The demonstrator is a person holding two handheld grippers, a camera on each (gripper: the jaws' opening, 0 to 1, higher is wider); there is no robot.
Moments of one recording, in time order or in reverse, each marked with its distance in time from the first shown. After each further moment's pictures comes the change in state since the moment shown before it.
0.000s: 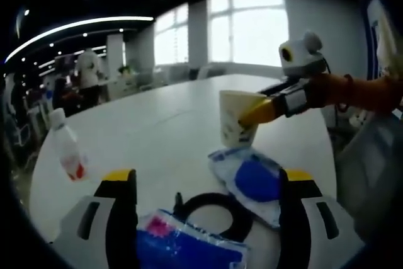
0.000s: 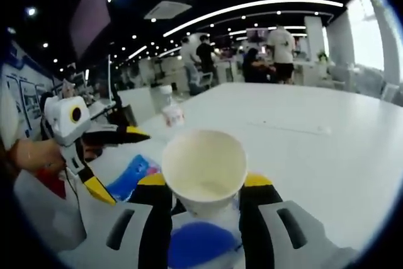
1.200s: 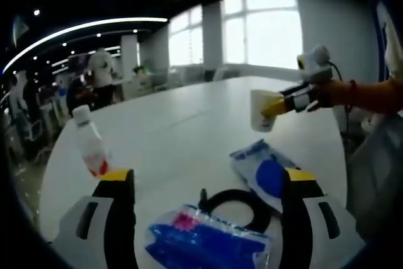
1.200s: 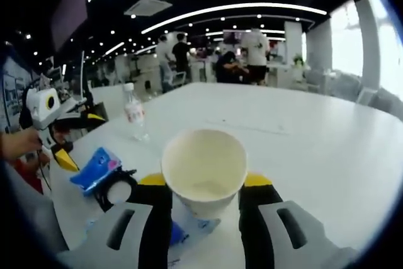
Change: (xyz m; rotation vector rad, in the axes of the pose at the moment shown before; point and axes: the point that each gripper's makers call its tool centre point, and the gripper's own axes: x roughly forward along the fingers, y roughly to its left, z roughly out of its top) left arm -0.016 0.035 0.001 -0.019 -0.011 0.106; right arm -0.025 -0.071 -0.007 -0.026 0.007 -0.204
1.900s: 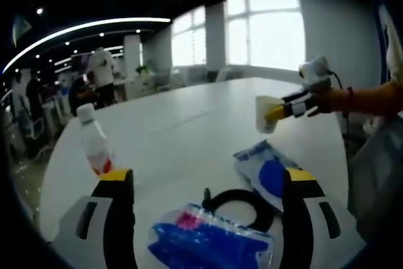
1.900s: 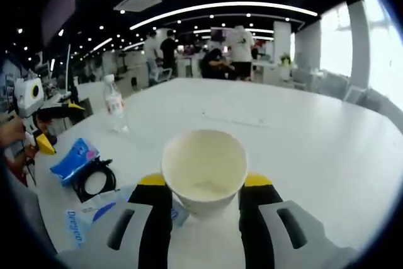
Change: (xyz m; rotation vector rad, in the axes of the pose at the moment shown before) left arm -0.002 0.005 -0.001 -0.011 -0.006 0.018; right arm -0.001 -0.038 -0.018 -0.018 0.021 -0.102
